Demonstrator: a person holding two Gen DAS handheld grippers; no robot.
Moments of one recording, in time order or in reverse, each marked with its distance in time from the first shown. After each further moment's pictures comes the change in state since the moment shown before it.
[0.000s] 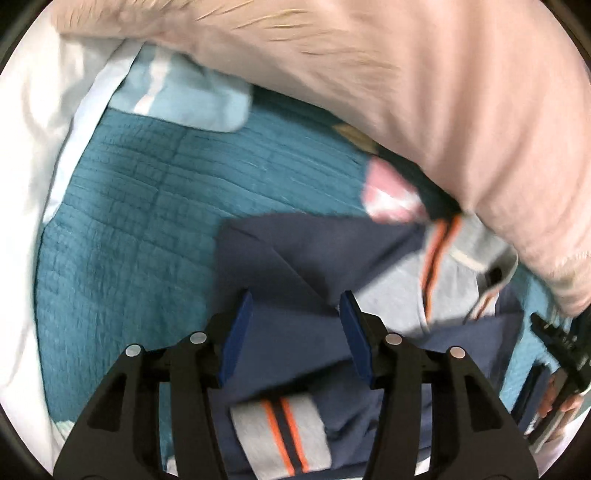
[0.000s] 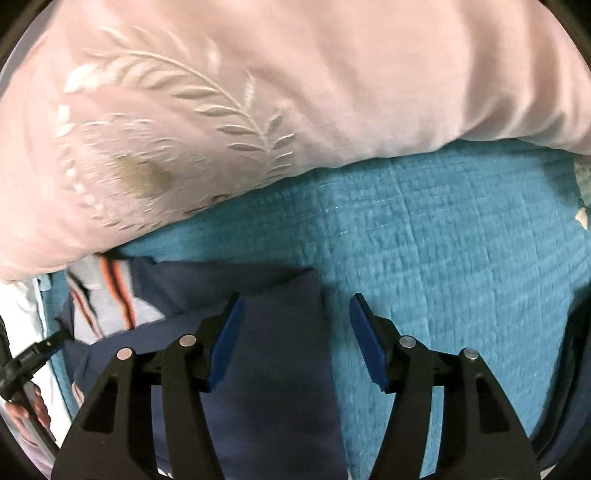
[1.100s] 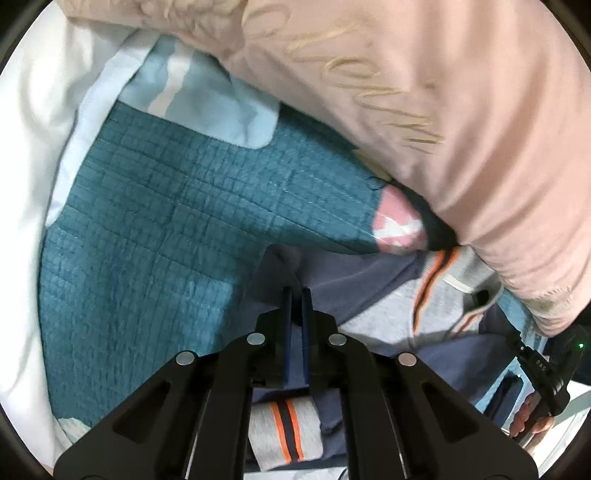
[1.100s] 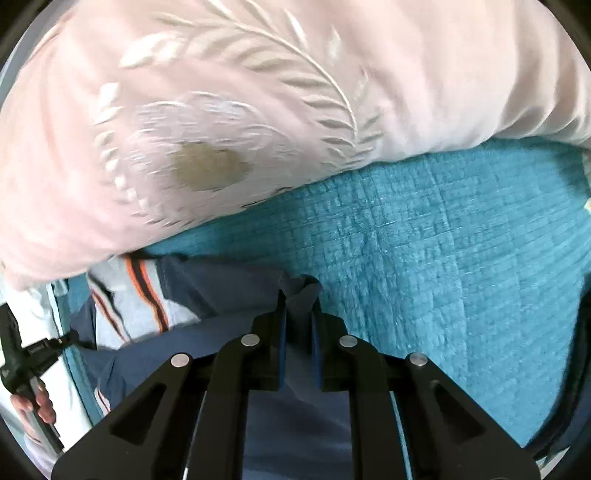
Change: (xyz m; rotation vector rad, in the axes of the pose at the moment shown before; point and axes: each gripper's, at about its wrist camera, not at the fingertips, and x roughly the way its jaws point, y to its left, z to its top) left arm -0.020 0.024 0.008 -0.060 0.053 -0.052; right arm -0.029 -0.004 -0.010 0.015 0.011 0.026
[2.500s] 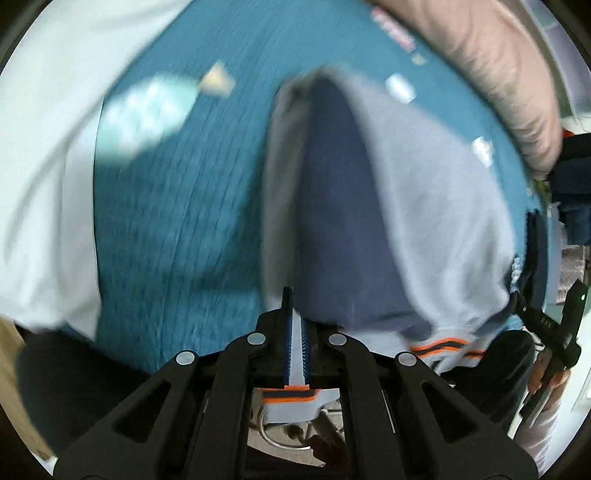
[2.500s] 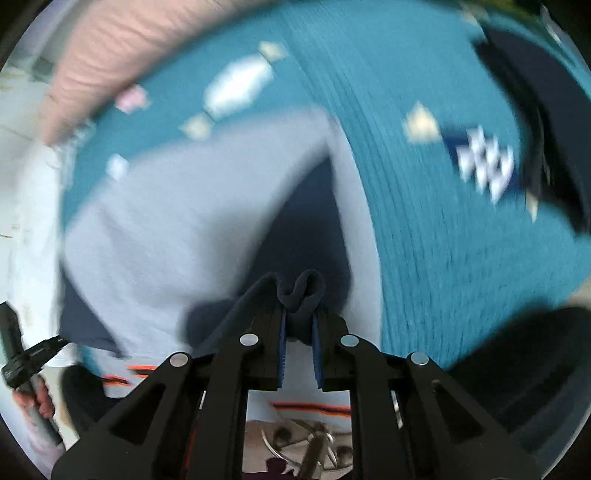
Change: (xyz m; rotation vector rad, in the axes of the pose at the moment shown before) left arm -0.042 0.131 -0.335 0.137 0.058 -0.017; right arm -0.046 -0.048 -0.351 0.036 0.038 -0.002
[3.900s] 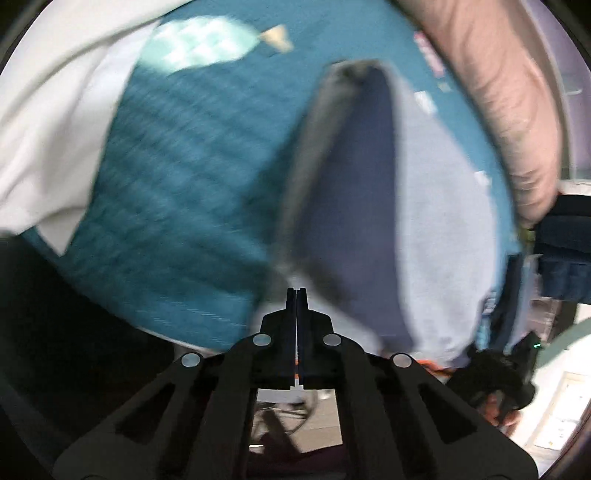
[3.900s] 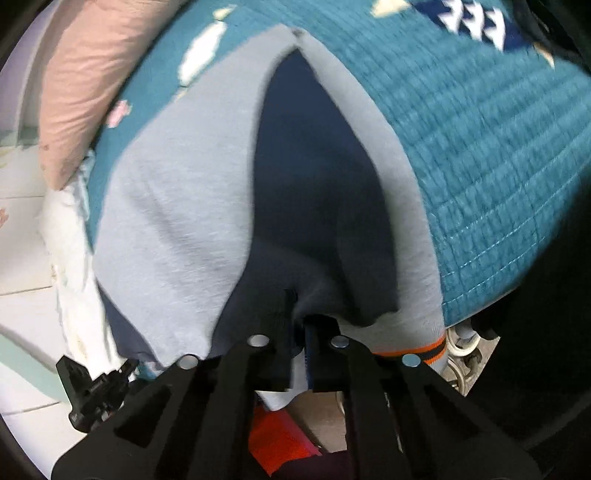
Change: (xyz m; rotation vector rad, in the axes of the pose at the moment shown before) left arm 0.007 0.029 -0.032 -0.218 -0.026 -0.107; right arm 0.035 -0.009 -0.025 0.262 0.133 0.208
